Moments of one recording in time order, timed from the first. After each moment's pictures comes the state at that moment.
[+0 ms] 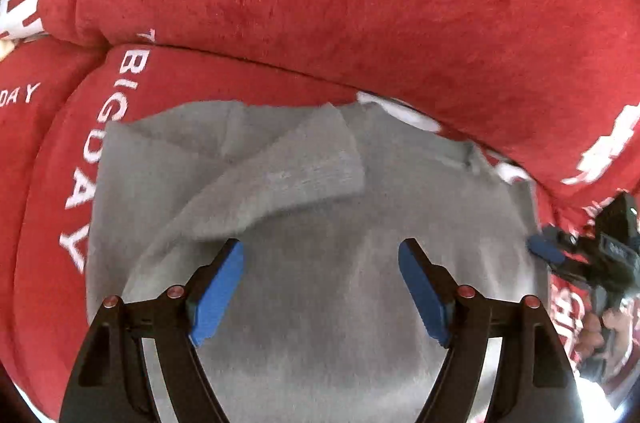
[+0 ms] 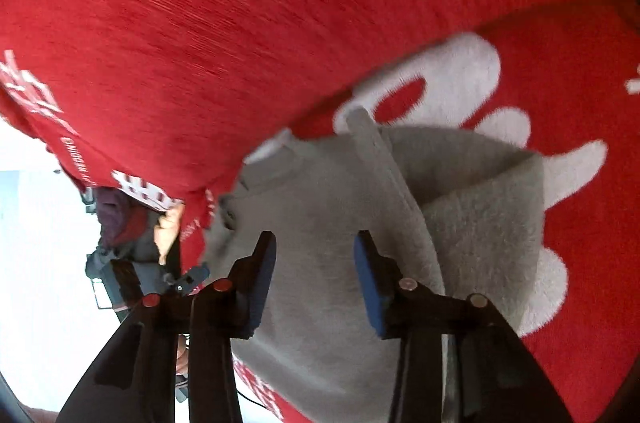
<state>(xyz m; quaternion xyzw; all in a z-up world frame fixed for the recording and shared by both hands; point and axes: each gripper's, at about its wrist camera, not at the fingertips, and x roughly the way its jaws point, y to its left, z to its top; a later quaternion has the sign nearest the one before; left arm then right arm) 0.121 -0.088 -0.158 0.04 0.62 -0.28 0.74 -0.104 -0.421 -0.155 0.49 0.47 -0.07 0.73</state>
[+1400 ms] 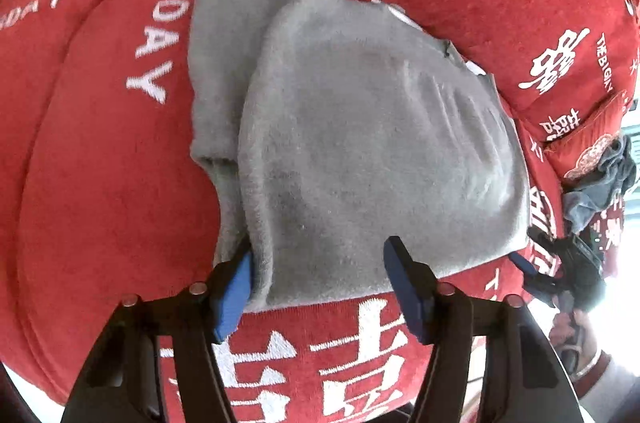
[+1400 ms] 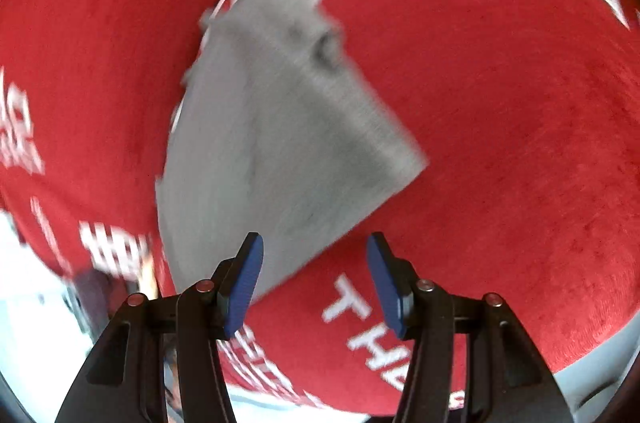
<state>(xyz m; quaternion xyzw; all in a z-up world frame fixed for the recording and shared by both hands) 0.067 0.050 -0.153 0.03 0.68 -0.37 0.63 -0.304 -0.281 -0.146 0.62 0.35 -0.29 0.64</state>
